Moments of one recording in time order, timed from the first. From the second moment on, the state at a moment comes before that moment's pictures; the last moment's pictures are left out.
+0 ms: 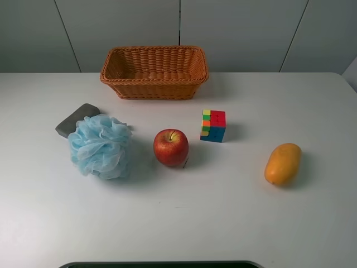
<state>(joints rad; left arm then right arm) 0.00 0.00 -0.52 -0.07 1.08 0.11 -0.01 0.00 -0.51 0.09 1.10 -0.08</state>
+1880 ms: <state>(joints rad) -0.46 1.66 -1.02 -0.11 0.82 -0.13 -0.01 0.00 -0.51 0.09 1.10 -0.04</state>
